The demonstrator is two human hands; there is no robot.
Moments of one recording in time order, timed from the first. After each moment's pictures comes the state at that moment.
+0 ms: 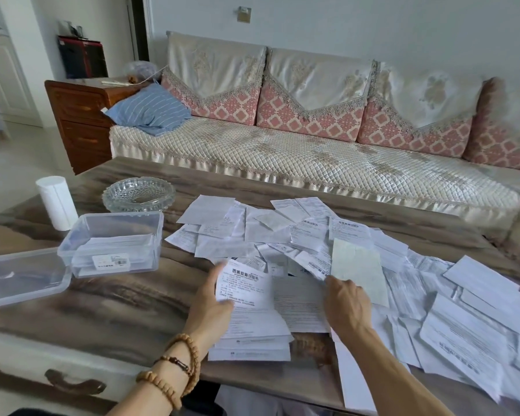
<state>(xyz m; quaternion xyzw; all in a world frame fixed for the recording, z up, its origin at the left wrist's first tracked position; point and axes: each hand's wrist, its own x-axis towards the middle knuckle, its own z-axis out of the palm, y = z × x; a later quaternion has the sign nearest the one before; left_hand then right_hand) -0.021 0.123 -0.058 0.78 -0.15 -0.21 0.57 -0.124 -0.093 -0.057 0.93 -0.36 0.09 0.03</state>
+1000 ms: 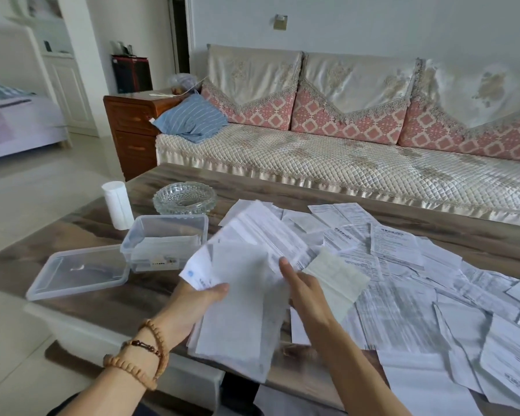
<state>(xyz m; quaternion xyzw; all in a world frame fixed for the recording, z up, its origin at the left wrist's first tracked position) 0.020 0.211 -0.029 0.69 -0.05 -0.25 0.68 -0.065 0.027 -0.028 0.70 -0.25 0.12 -0.66</state>
